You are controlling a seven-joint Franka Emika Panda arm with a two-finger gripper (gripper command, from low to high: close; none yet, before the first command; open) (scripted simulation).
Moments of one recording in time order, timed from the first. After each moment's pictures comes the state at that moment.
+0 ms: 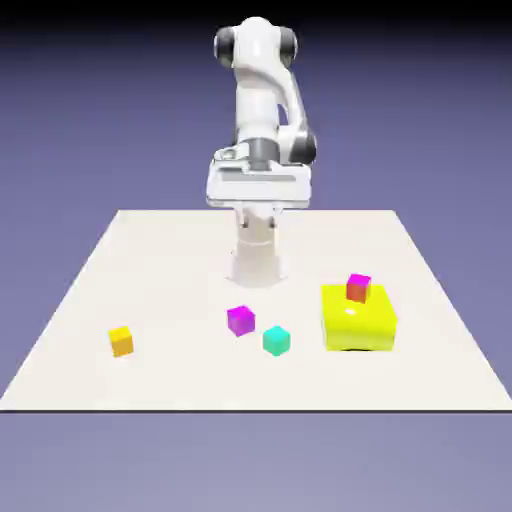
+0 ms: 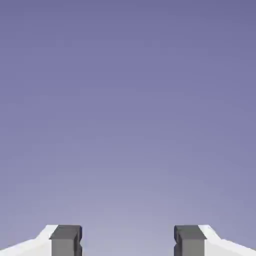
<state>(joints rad) -0.01 -0.53 0.03 -2.80 0.03 3.00 0.77</state>
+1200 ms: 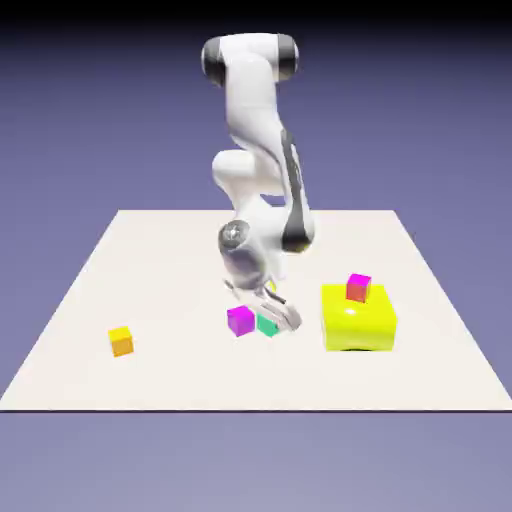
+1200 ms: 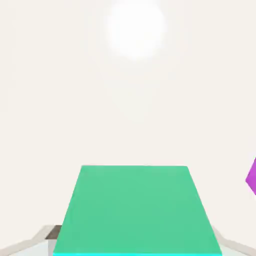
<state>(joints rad) -0.28 0.02 0.45 -2.63 0.42 2.33 1.28</state>
